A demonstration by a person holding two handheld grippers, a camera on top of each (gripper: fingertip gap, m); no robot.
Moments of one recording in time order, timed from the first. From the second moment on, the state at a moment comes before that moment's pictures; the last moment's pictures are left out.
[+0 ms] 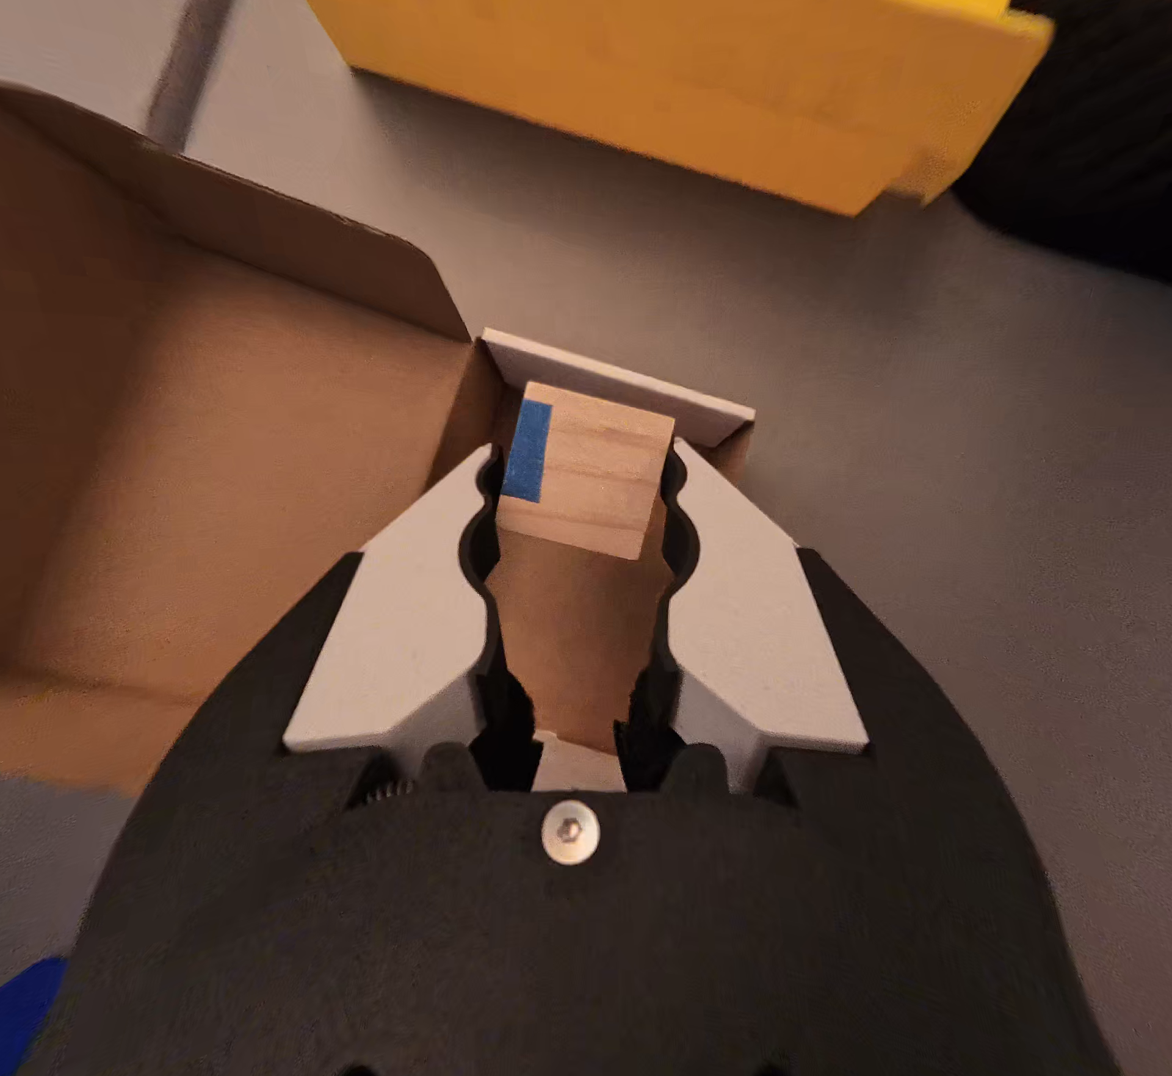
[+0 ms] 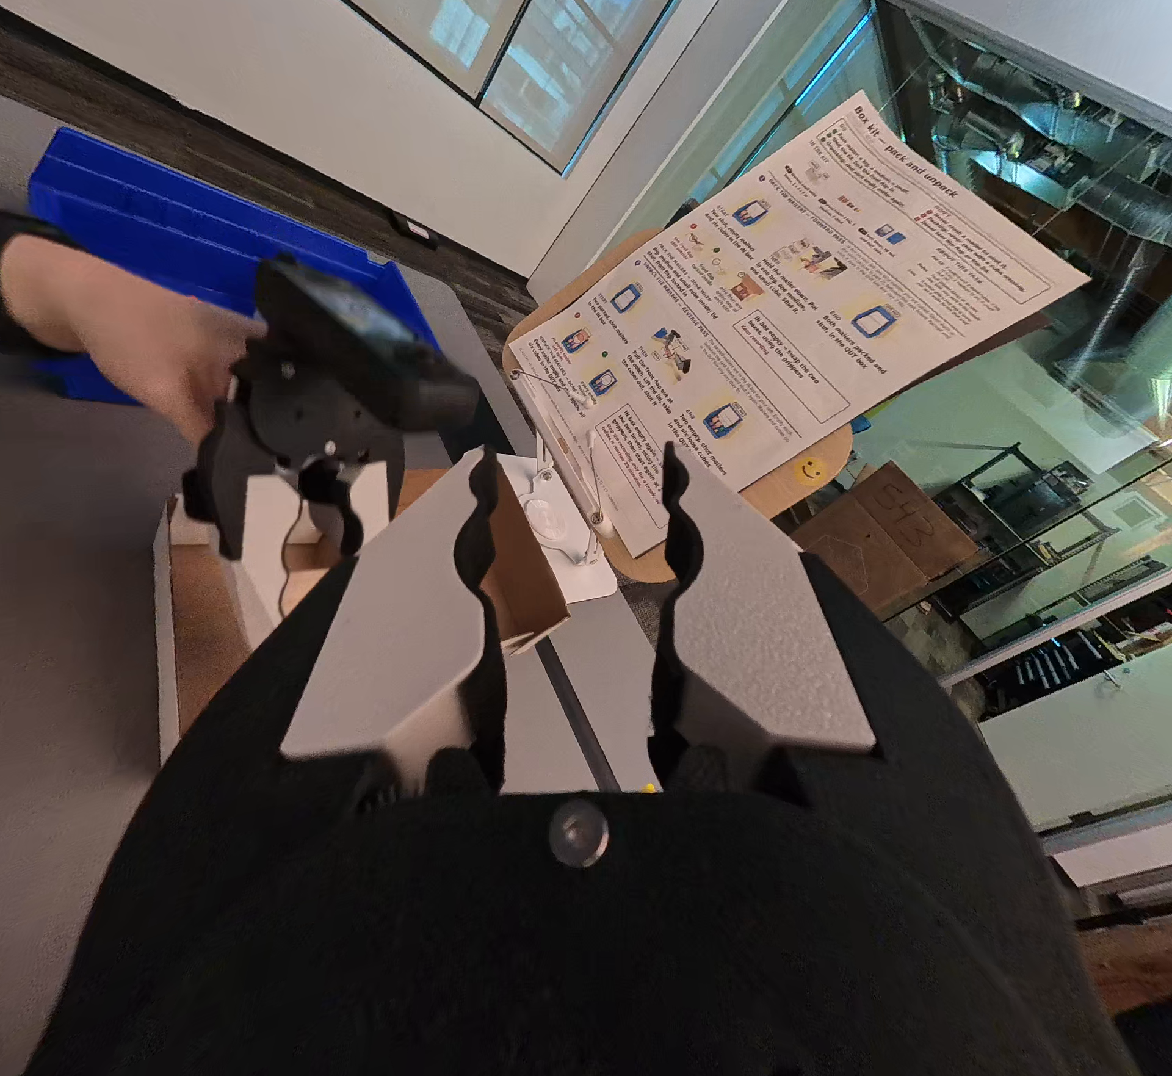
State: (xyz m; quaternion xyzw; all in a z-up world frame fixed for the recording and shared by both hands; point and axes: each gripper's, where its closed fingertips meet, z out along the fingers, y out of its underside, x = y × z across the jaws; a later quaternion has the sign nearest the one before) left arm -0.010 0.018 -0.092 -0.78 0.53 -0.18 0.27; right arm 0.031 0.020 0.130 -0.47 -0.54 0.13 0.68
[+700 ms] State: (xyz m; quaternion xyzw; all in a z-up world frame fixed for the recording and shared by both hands) left arm -0.003 0.025 -0.155 -0.79 0.56 -0.12 0.22; right arm 0.023 0.017 0.121 -0.47 -0.57 0.13 0.66
